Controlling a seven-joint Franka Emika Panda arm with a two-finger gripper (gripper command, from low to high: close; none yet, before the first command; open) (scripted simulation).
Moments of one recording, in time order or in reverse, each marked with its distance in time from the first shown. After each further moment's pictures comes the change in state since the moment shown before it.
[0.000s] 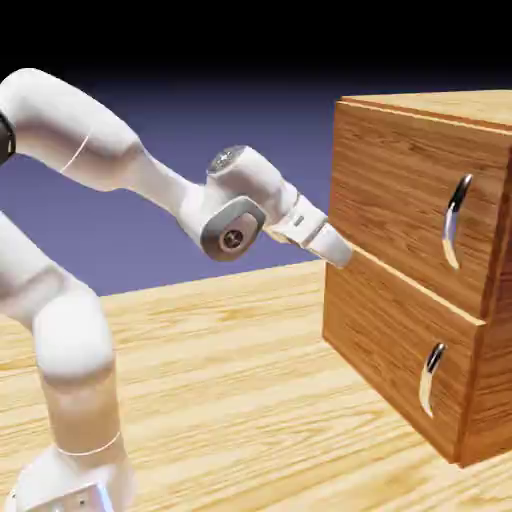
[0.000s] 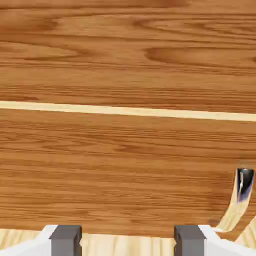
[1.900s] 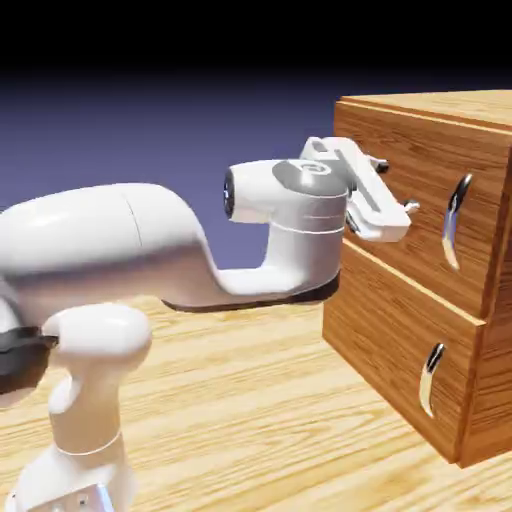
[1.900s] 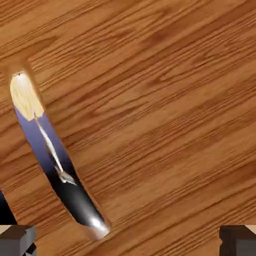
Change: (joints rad) arm 0.967 -0.486 -1.101 0.465 -2.479 -0.150 -1.080
